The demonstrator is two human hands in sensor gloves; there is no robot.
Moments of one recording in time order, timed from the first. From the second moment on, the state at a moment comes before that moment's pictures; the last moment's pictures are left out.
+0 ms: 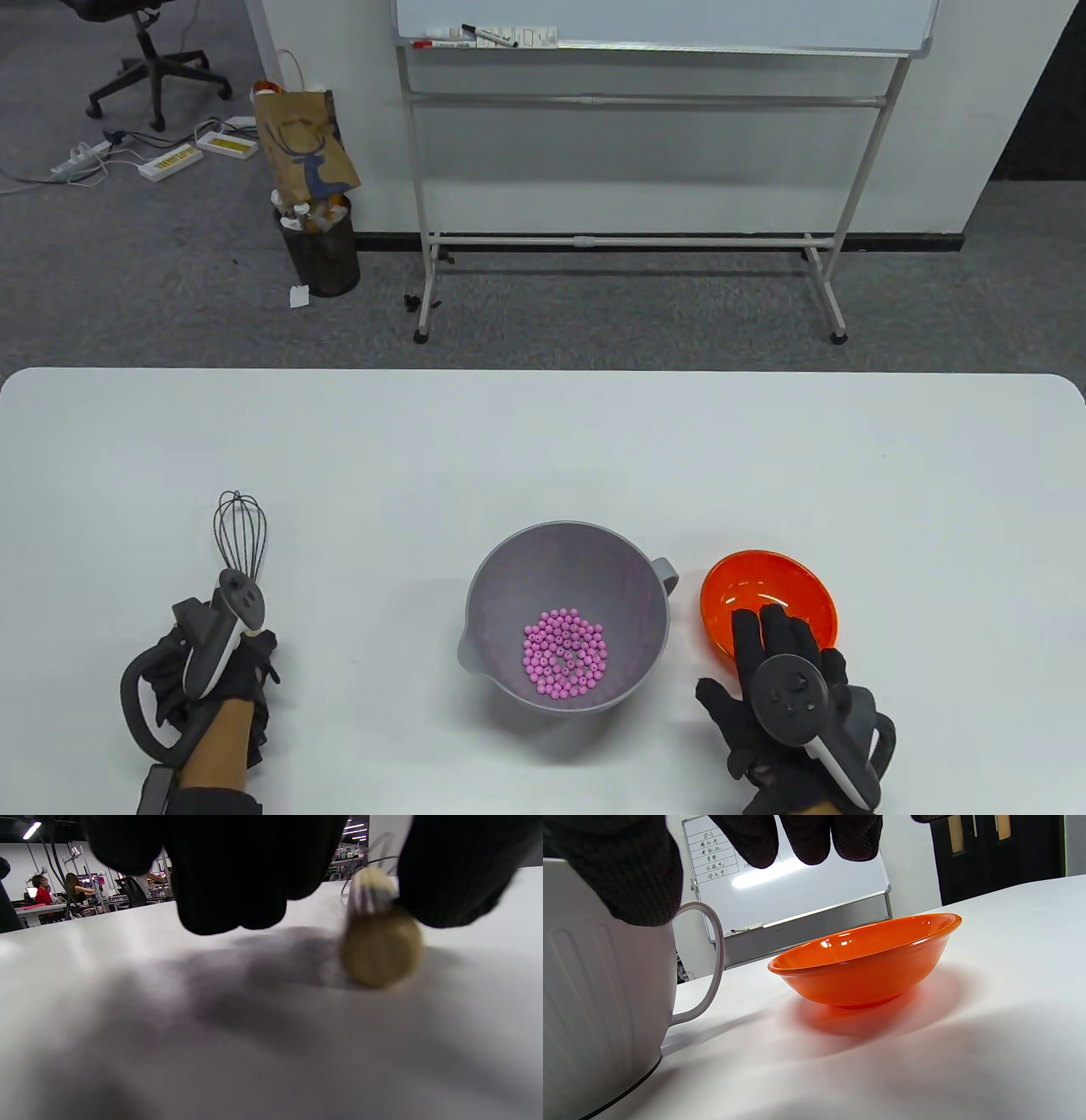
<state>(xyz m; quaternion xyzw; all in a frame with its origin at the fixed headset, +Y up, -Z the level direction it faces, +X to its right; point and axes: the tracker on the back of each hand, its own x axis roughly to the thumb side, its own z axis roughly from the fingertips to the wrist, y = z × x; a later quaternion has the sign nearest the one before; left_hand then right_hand) -0.369 -0.756 -0.353 -0.07 0.31 -0.04 0.95 0.200 -0.704 -0.257 -0.06 -0.04 0.98 0.16</state>
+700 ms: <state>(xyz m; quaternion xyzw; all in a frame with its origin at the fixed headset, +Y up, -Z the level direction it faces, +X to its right) -0.350 -0.706 -0.328 0.14 0.17 0.10 0.97 0.216 -0.706 -0.258 -0.08 -0.04 0.96 0.25</state>
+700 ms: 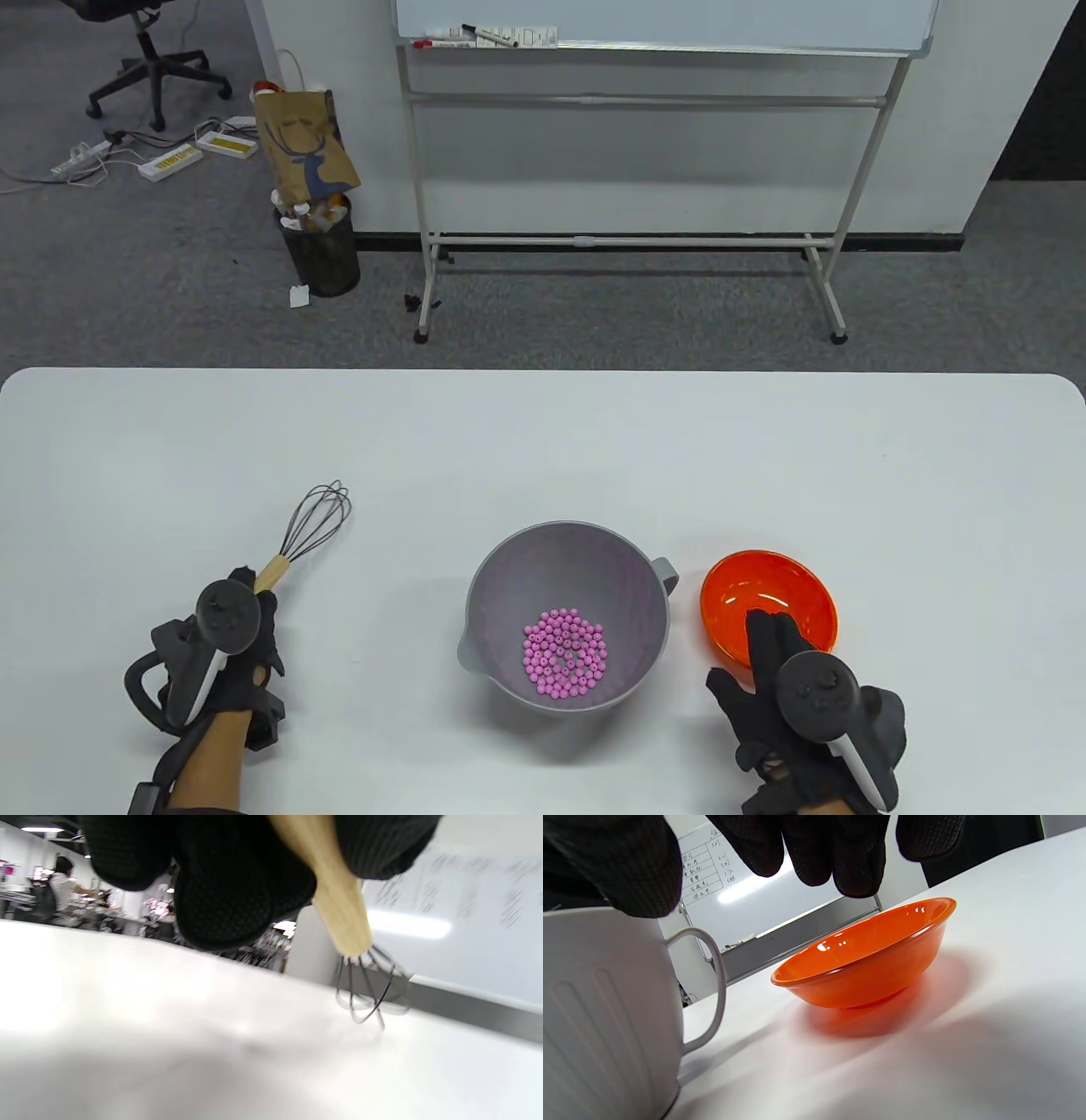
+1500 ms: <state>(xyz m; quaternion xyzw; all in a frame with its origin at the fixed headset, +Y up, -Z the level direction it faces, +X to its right) -0.155 -0.587 -0.301 0.19 -0.24 0.05 0.95 0.146 -0.696 -0.330 -0.17 0.12 0.93 0.31</state>
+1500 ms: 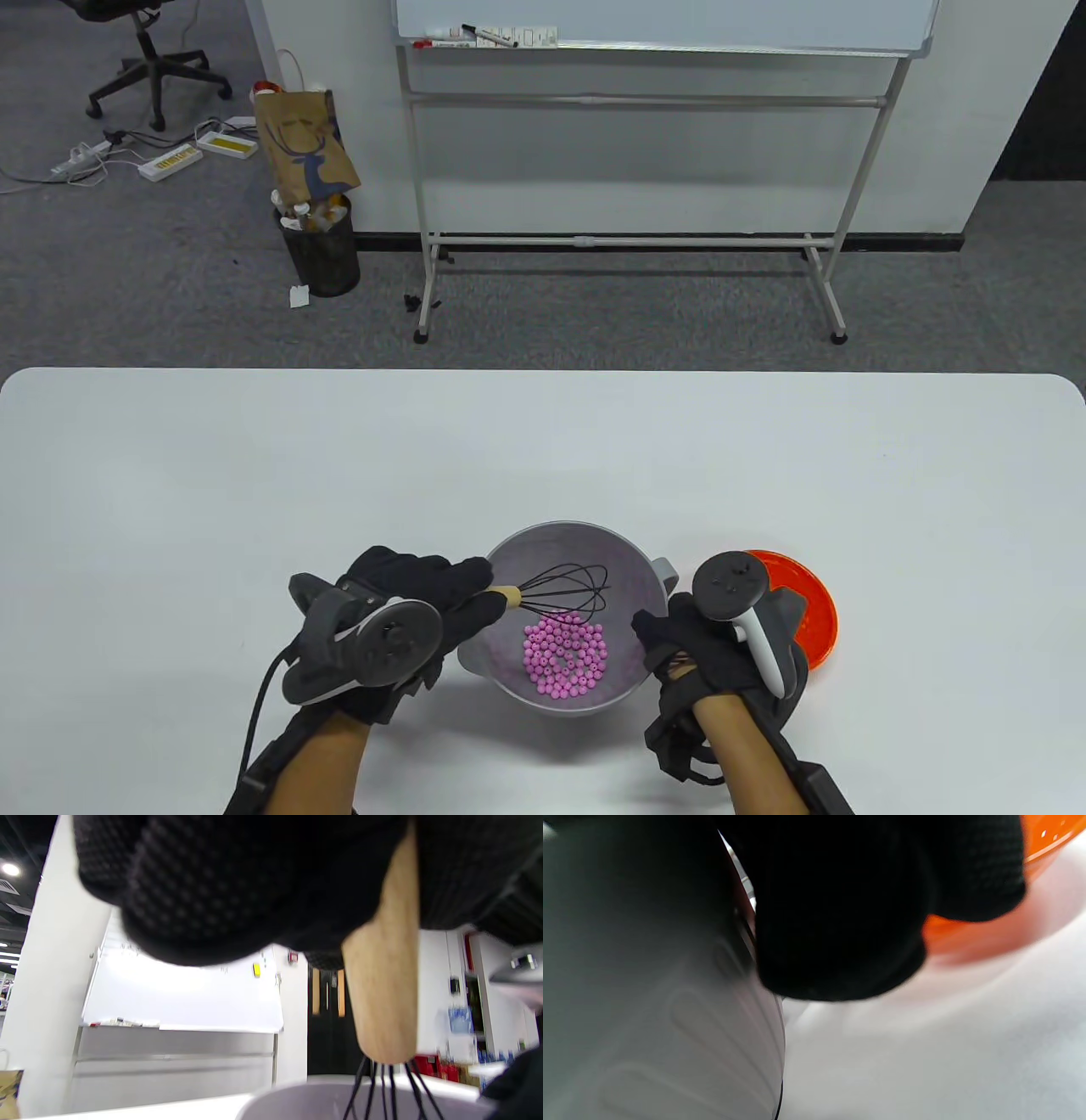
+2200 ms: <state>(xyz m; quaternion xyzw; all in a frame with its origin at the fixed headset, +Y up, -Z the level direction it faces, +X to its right) -0.134 -0.614 -0.298 0.06 -0.29 0.08 0.95 0.139 -0.698 -0.327 -0.19 0.06 0.94 0.28</state>
